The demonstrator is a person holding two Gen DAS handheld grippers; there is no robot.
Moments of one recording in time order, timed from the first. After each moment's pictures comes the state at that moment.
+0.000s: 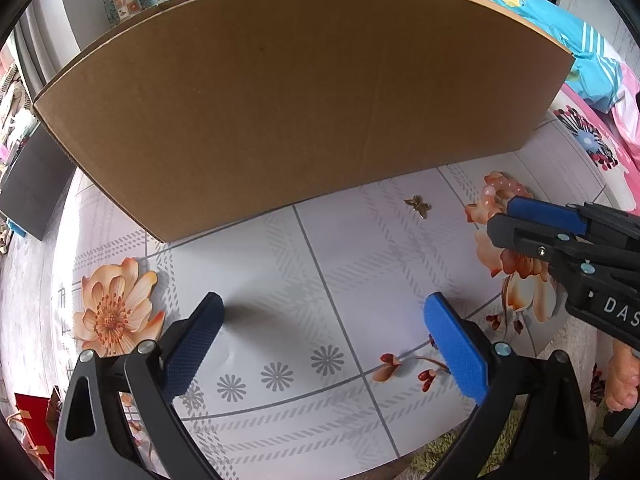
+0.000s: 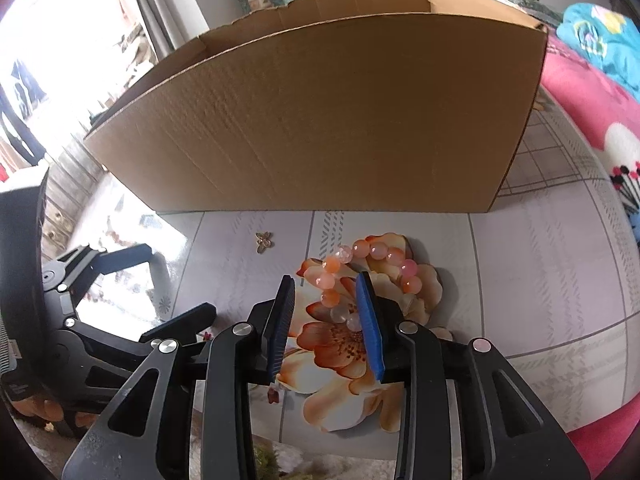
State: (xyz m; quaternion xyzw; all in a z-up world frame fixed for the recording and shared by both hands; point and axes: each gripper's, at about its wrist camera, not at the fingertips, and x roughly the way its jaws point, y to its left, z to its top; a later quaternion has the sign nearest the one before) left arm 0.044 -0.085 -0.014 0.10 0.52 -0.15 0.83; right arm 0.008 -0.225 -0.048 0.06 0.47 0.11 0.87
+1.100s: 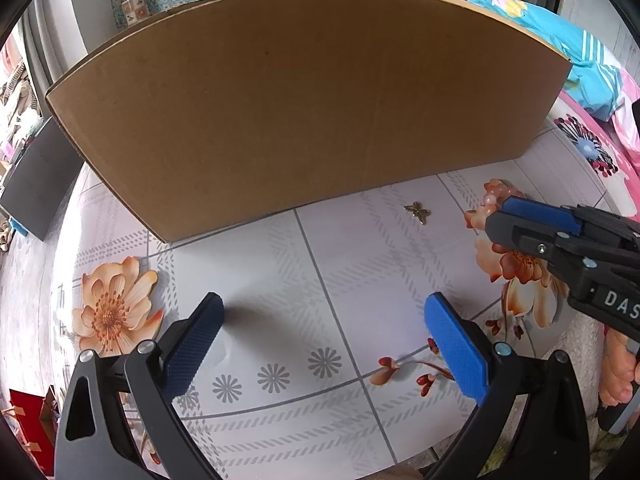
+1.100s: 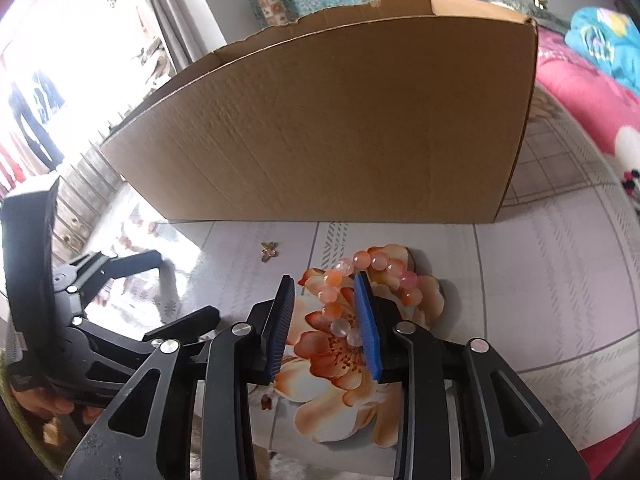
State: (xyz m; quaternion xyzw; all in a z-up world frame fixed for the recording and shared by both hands) left arm 0.032 -0.077 -0.010 0.09 0.50 -0.15 0.85; right arm -0.006 -0.276 -0.046 0.06 0.44 0.14 0.89
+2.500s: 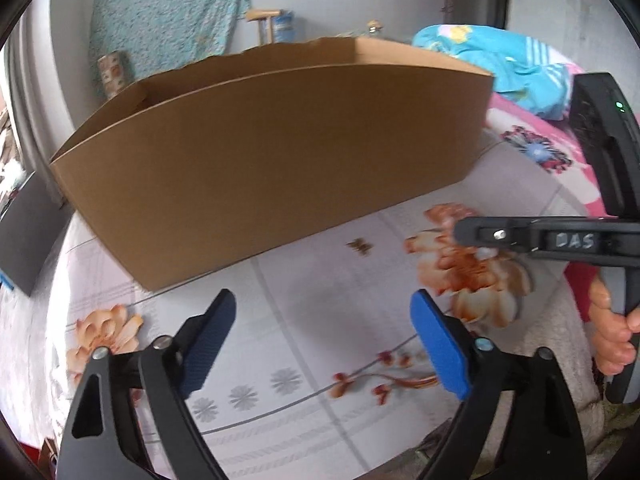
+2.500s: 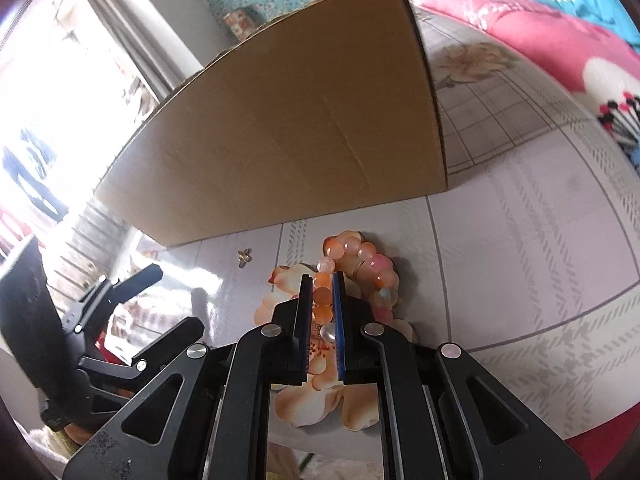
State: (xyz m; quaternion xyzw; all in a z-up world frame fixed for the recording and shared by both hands) left arm 0.022 -0.103 0.005 0.10 0.40 -0.23 0.88; right arm -0.019 -0.360 -0.048 0.15 0.45 0.12 0.87
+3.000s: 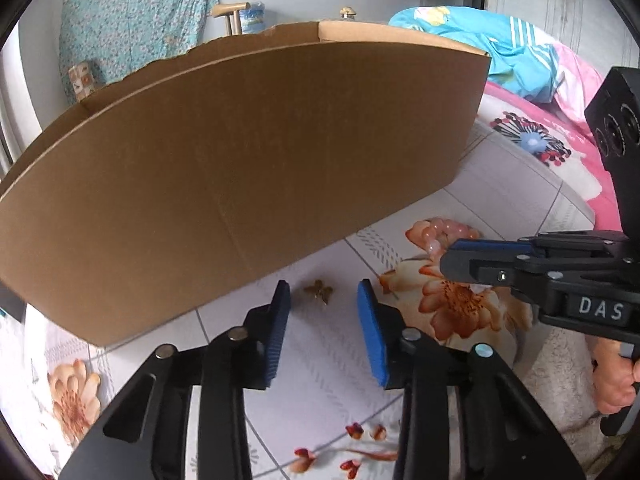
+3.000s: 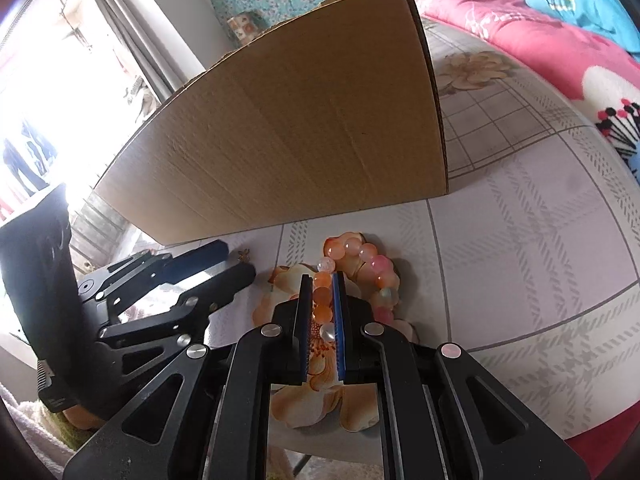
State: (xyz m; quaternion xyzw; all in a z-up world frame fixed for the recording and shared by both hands) left arm 0.051 -0.138 -0.007 0.13 0.41 -0.26 0.86; right arm -0.029 -0.352 -0.052 0.15 0.43 0.12 0.88
